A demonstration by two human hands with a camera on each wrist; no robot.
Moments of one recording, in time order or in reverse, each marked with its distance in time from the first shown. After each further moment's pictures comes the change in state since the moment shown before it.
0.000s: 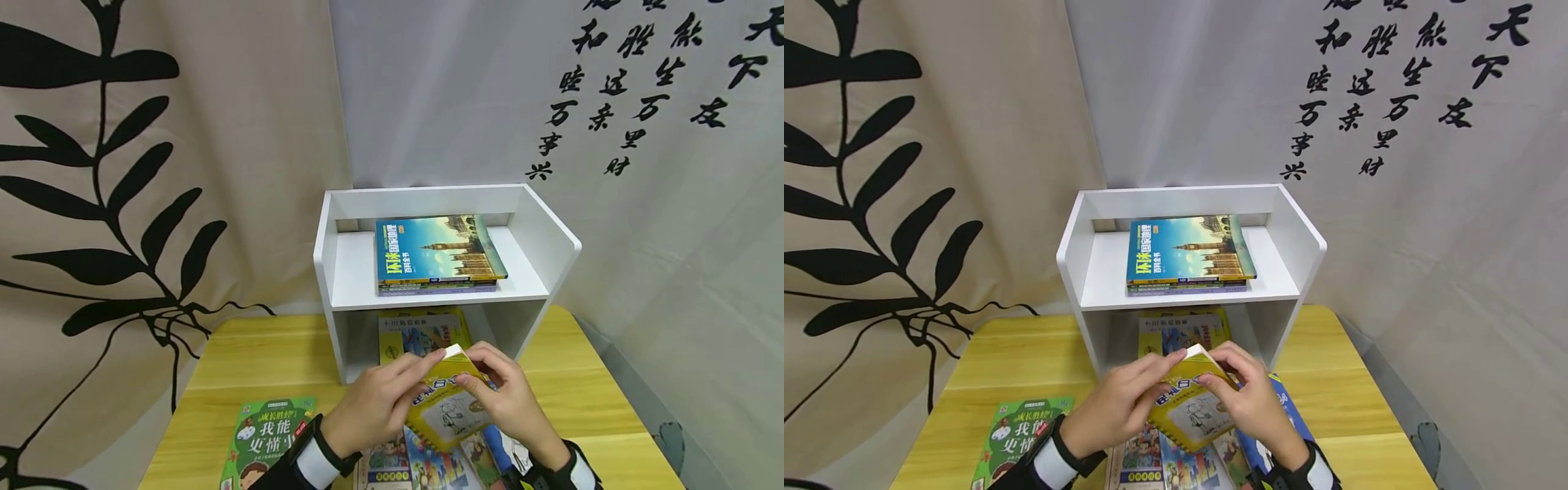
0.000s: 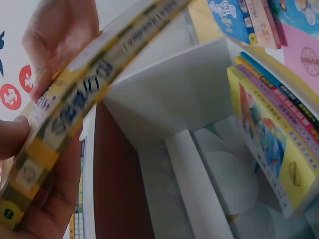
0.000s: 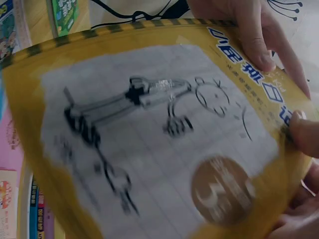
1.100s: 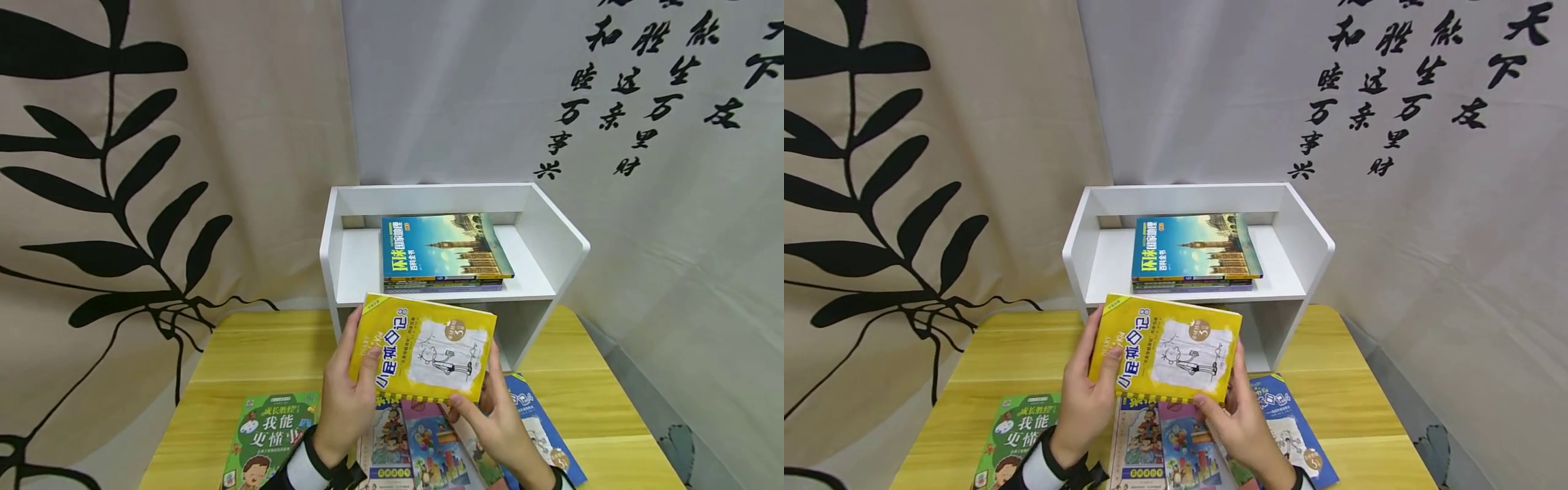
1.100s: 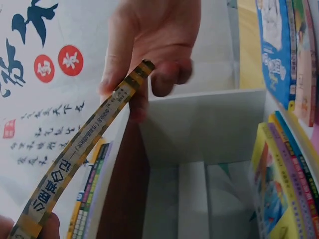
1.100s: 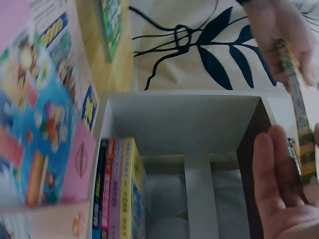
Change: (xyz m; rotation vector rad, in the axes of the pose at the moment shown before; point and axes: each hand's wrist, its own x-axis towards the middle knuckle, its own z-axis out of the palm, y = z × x) left_hand -0.010 0.009 -0.016 -0.515 0.558 -0.432; right_hand -0.032 0.018 0.029 0.295 0.043 0.229
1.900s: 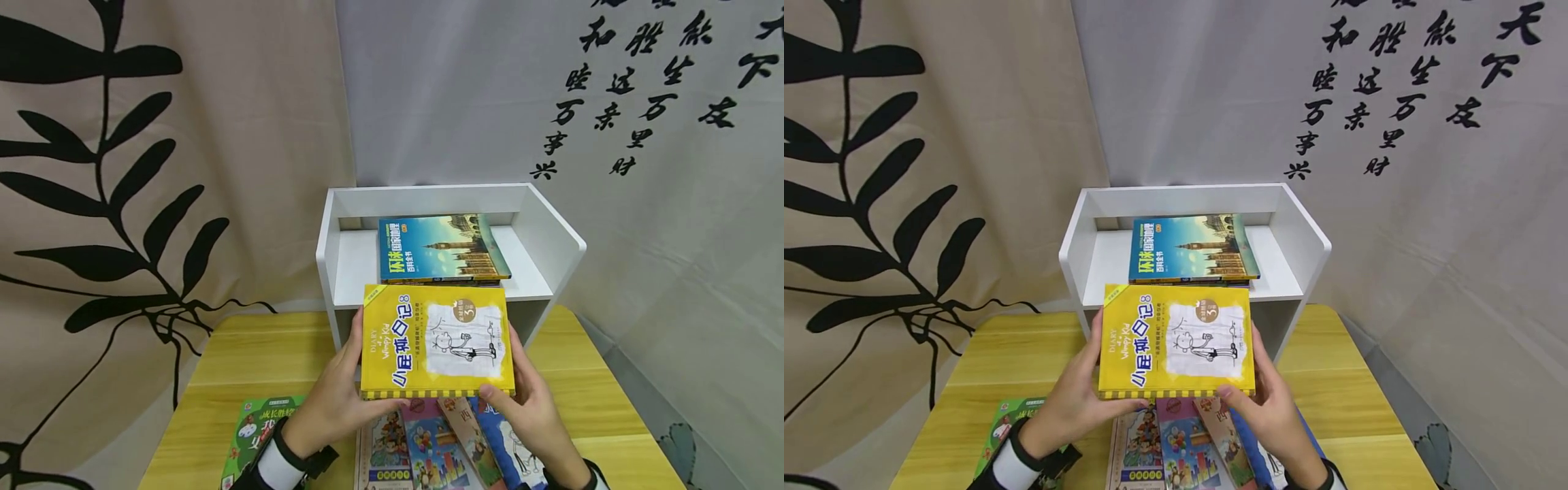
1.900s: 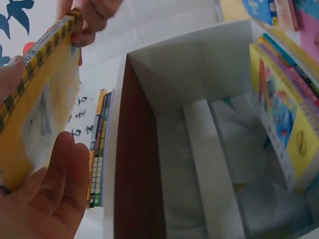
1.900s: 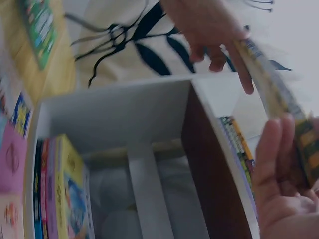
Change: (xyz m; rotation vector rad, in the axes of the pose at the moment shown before) left_hand 0.010 0.005 -0.025 0.112 -0.403 0.012; right_hand 0.005 -0.049 -0.030 -0.034 0.044 0.007
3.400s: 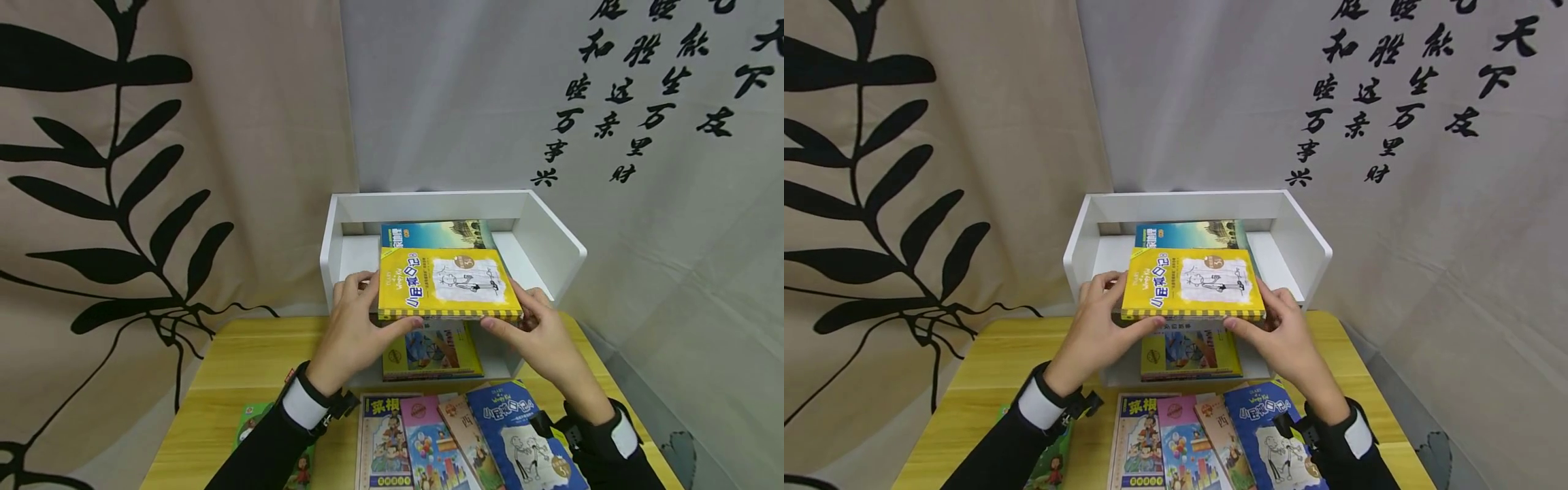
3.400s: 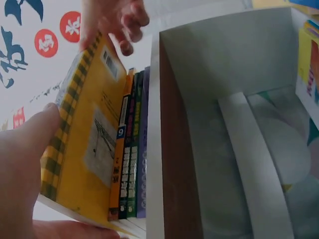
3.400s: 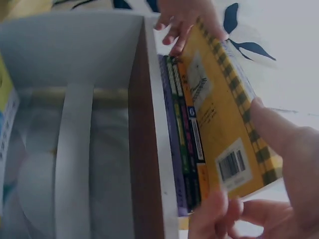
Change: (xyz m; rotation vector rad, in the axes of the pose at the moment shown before) left_hand 0.080 0.017 -0.013 0.497 0.203 -0.231; right_hand 0.081 -0.045 -0.038 -0.590 0.080 0.082
